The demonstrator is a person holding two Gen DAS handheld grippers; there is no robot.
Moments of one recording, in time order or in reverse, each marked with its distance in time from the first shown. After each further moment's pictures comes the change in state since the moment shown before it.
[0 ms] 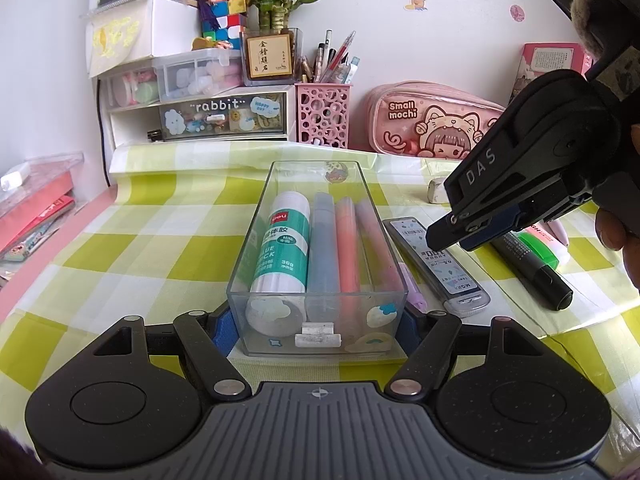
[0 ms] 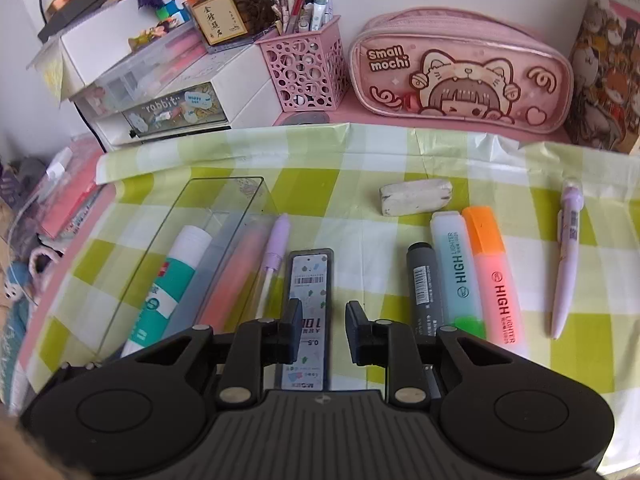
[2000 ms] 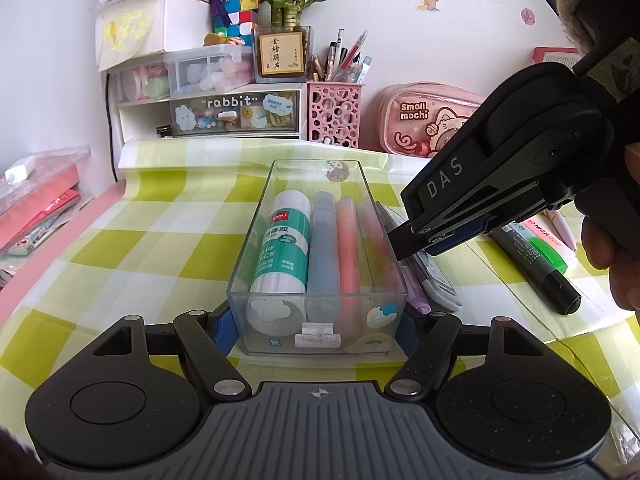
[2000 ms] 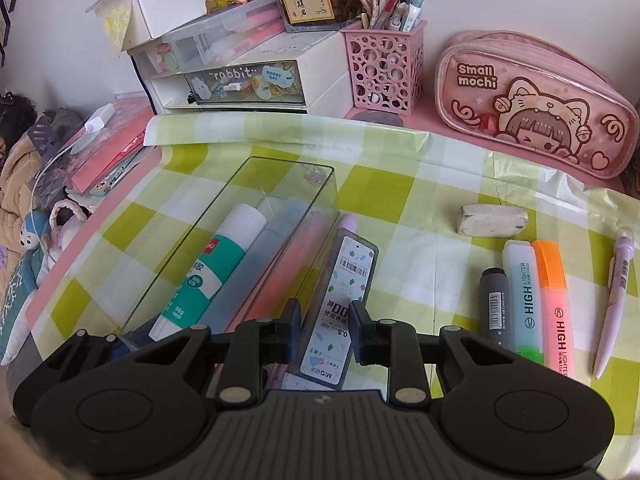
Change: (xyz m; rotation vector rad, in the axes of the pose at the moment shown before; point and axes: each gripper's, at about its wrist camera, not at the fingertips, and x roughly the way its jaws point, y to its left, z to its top) left arm 0.001 0.008 0.003 -0.019 0.007 0.008; right arm 0.009 0.032 0.001 -0.136 0.003 0.081
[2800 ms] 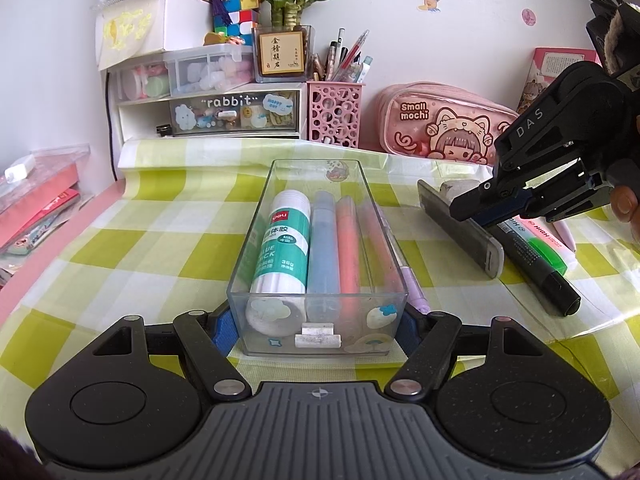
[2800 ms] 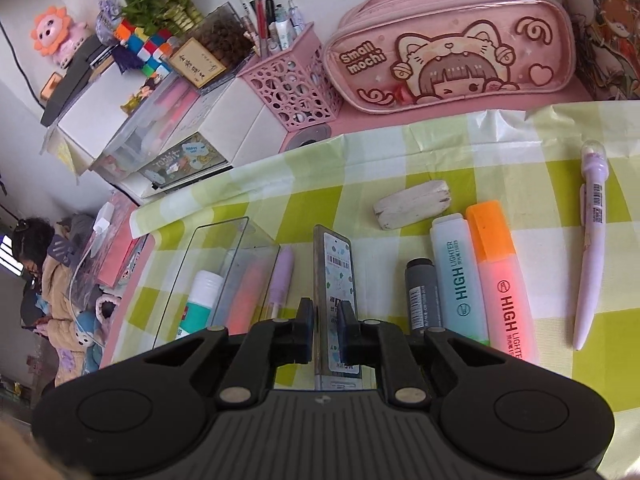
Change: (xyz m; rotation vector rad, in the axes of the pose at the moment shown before) left arm 0.000 0.001 -0.001 0.000 0.000 -0.003; right arm -0.010 -0.093 0.003 0.361 -0.015 0.176
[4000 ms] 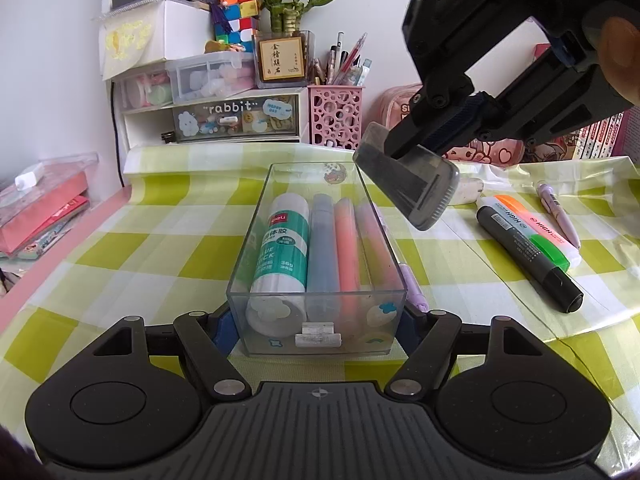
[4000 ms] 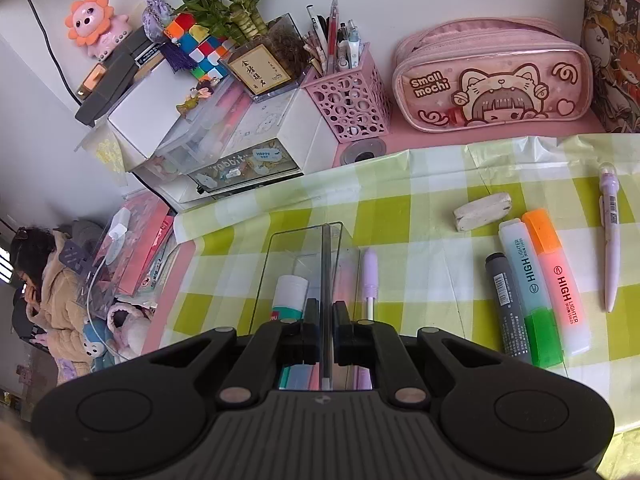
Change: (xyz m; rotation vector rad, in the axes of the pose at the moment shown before) left arm -0.003 -0.012 -0.004 0.013 -0.019 0.042; right arm -0.021 0.095 -0.007 -0.009 -0.027 -0.065
